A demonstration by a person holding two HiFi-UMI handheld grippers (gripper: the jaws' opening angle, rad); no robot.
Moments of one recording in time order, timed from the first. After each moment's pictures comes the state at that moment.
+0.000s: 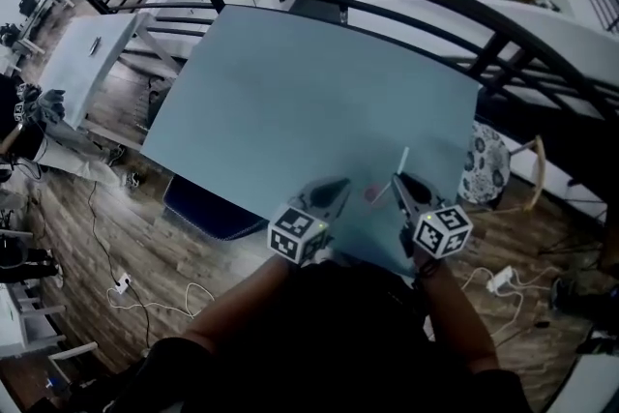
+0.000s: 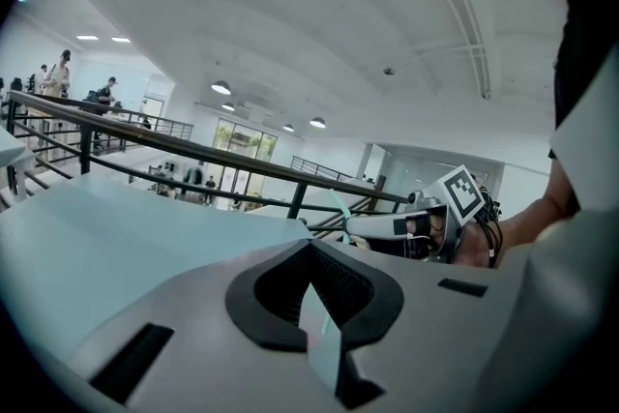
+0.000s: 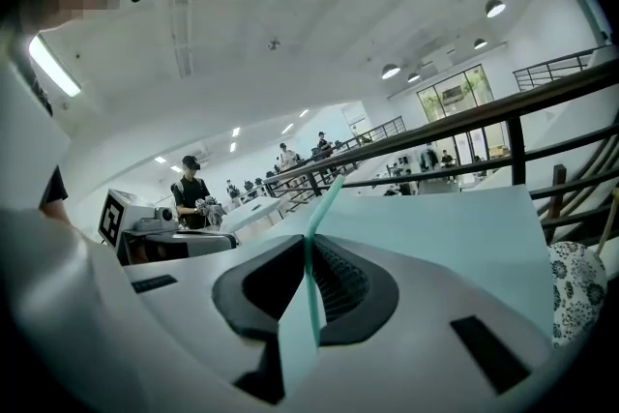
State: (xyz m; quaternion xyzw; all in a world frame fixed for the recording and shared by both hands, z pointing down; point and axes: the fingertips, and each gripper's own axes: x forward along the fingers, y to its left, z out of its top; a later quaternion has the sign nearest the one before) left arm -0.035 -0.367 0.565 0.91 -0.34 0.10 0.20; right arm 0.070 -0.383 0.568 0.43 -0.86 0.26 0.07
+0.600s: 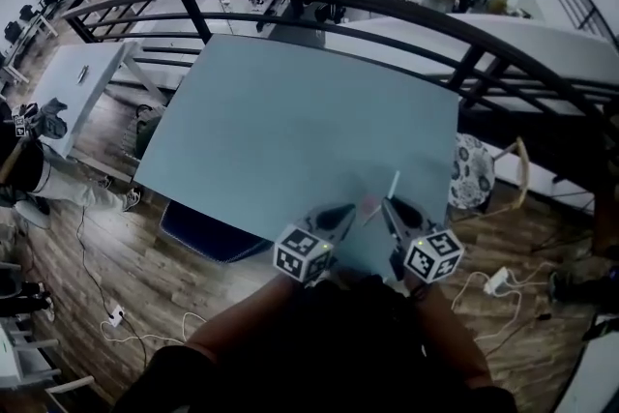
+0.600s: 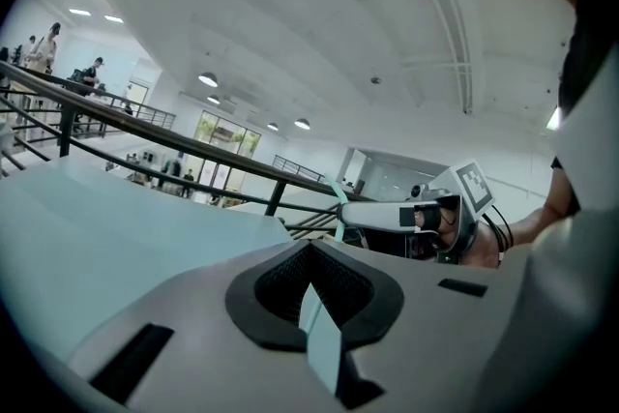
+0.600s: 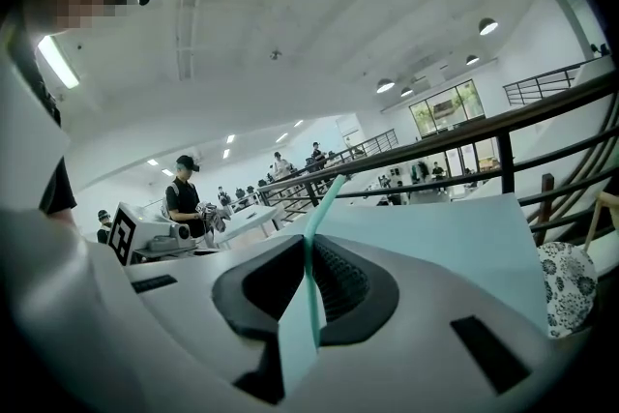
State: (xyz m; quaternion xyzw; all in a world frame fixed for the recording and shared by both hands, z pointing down) left arm -0.030 -0.329 0.561 0.93 -0.28 0.08 0.22; right arm 0.040 -0.336 0.534 0.46 -0.85 0.23 0.05
